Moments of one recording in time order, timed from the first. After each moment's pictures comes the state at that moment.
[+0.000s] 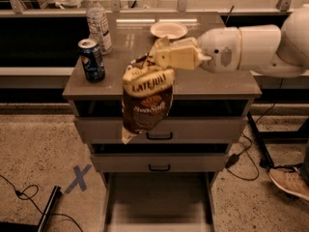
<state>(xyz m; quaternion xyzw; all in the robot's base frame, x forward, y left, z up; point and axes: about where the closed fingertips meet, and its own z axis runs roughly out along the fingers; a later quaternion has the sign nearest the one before) 0.517 -0.023 0.989 -0.42 0.63 0.47 0.45</state>
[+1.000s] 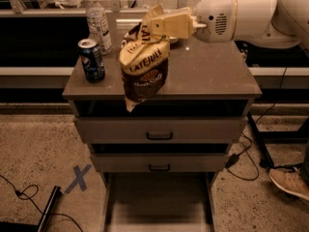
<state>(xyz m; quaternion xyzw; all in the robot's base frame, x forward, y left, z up) 0.556 -0.013 1.038 -0.43 0.61 0.47 0.47</state>
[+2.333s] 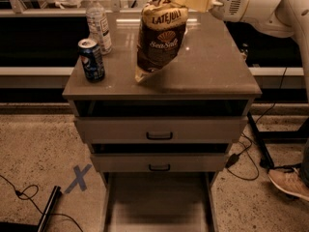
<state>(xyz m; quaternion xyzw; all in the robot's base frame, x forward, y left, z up) 0.655 -0.068 1.065 -0.40 0.55 0.48 0.56</state>
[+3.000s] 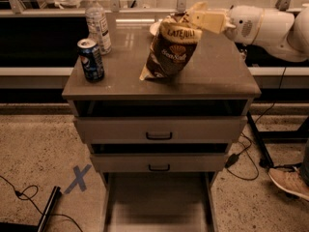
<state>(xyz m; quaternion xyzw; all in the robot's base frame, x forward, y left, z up) 0.673 -0.119 1.006 -0.33 0.60 0.46 0.56</state>
